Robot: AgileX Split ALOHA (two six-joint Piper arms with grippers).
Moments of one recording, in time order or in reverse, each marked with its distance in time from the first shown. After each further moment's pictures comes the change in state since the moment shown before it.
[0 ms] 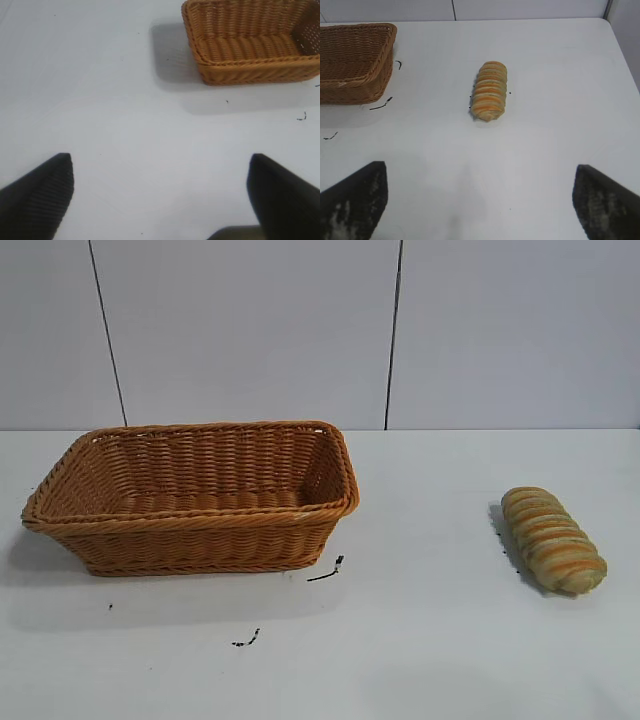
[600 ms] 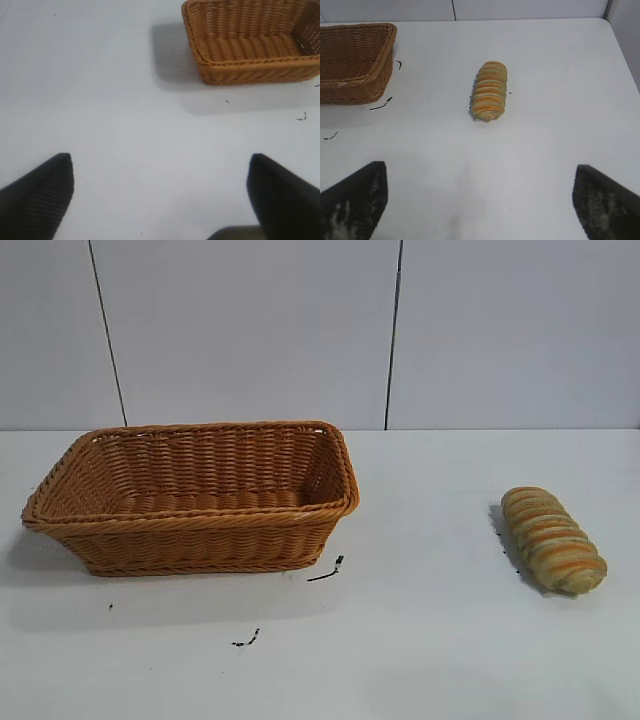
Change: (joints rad) left arm 0.000 0.000 0.000 0.000 0.000 0.000; right arm 0.000 0.263 -0.107 0.002 -0.003 0.000
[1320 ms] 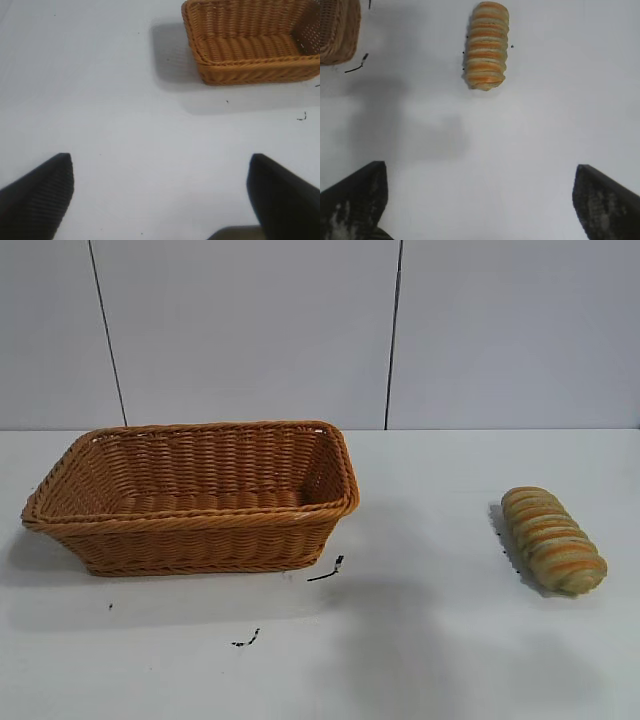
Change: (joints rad) left arm 0.000 0.000 0.000 0.000 0.000 0.000; right arm 0.000 1.100 -0.479 0.000 -0.030 0.000
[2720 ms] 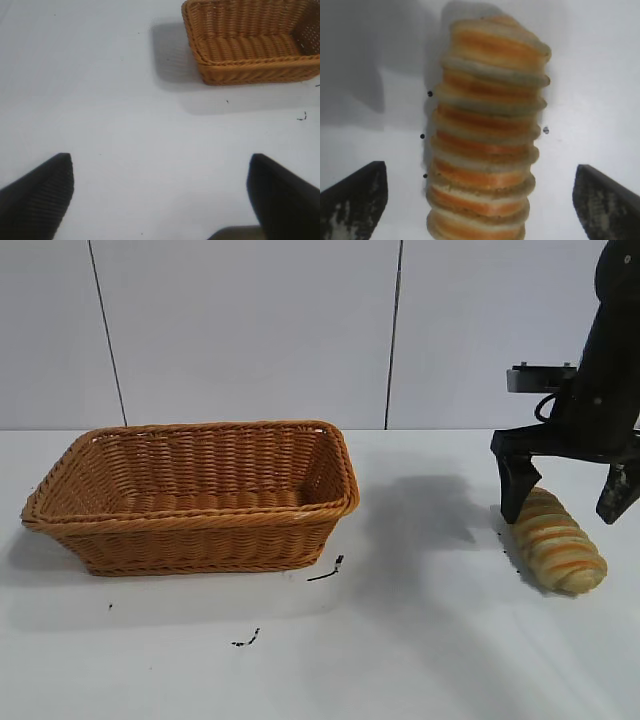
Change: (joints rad) left arm 0.000 0.000 0.000 0.000 0.000 0.000; right arm 0.049 0.770 -0.311 -0.054 -0.211 0.004
